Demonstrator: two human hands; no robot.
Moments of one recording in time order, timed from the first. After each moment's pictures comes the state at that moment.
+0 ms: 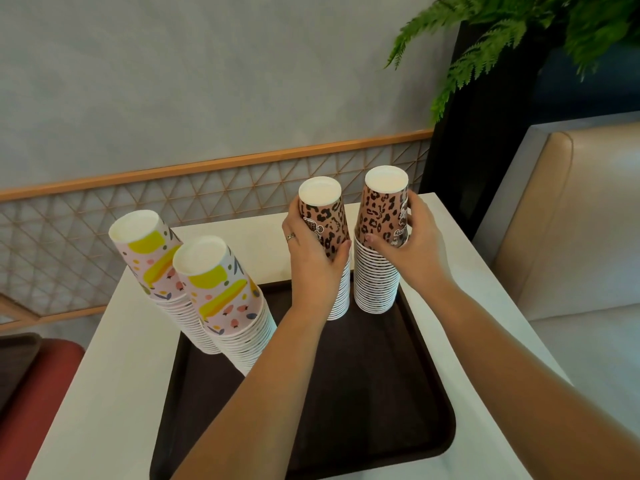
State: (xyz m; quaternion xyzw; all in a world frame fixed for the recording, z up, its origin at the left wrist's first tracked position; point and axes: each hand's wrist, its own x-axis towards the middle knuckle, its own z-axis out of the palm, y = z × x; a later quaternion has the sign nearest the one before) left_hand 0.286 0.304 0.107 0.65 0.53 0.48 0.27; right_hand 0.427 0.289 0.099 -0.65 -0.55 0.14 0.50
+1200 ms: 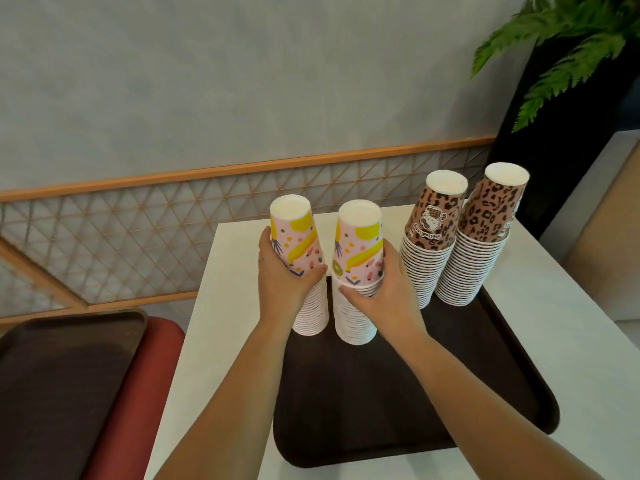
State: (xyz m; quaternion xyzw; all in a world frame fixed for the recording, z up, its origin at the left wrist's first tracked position) left_hand 0.074 0.312 0.095 0.59 0.57 0.47 0.32; right_hand 0.226 0.266 0.074 -0.63 -0.58 0.19 0.48
